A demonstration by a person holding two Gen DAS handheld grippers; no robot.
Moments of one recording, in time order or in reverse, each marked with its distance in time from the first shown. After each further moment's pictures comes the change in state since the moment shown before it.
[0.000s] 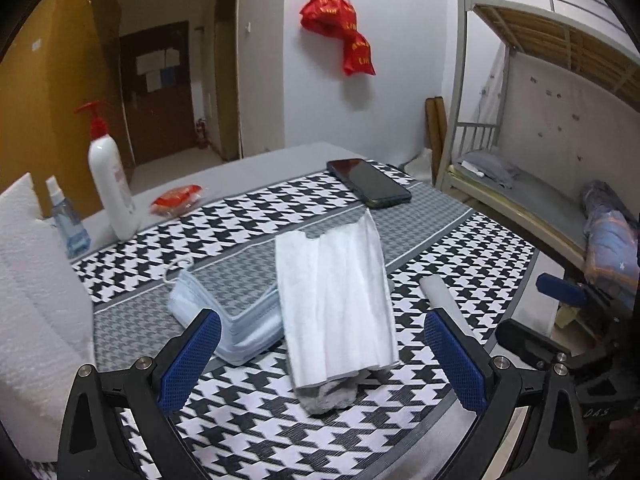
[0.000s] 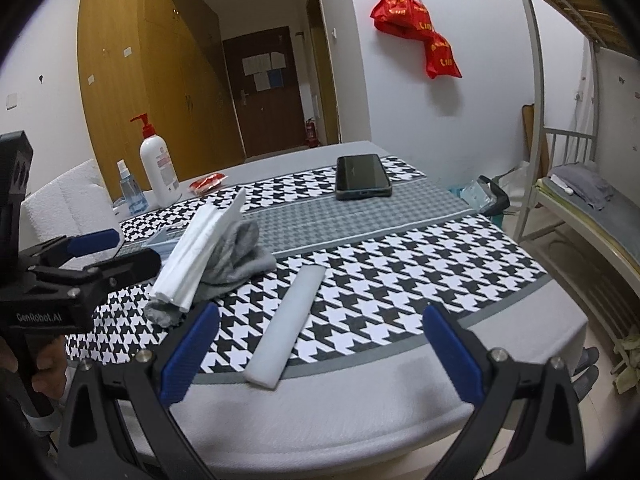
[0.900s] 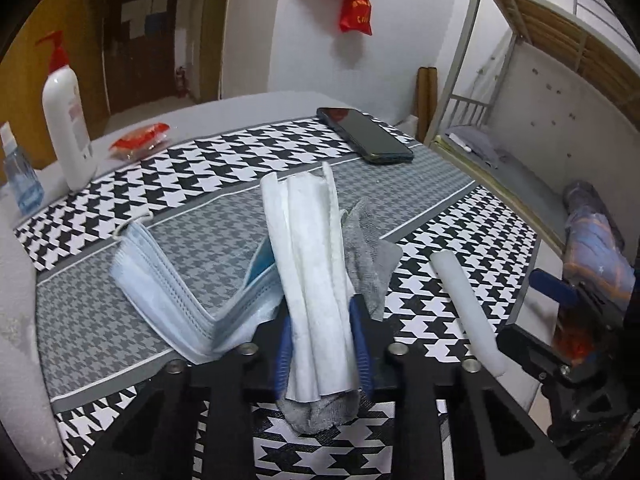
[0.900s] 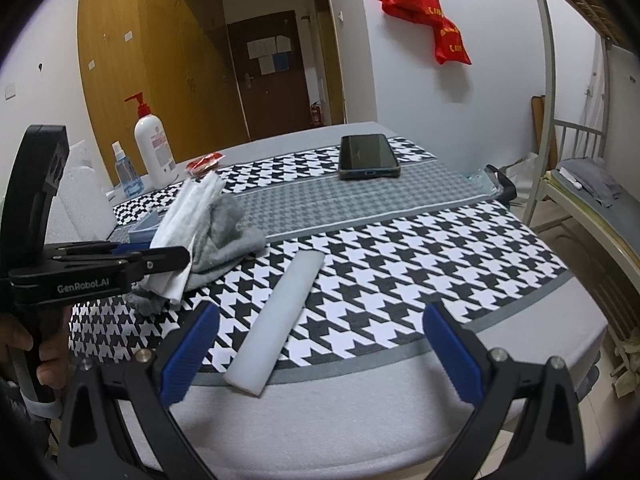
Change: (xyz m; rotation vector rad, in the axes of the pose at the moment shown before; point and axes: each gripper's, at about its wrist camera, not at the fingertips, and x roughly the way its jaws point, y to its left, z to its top) left arm 0.051 0.021 -0.004 -0.084 0.160 -0.130; right arm 0.023 -0.001 -0.003 -0.022 0.061 0.016
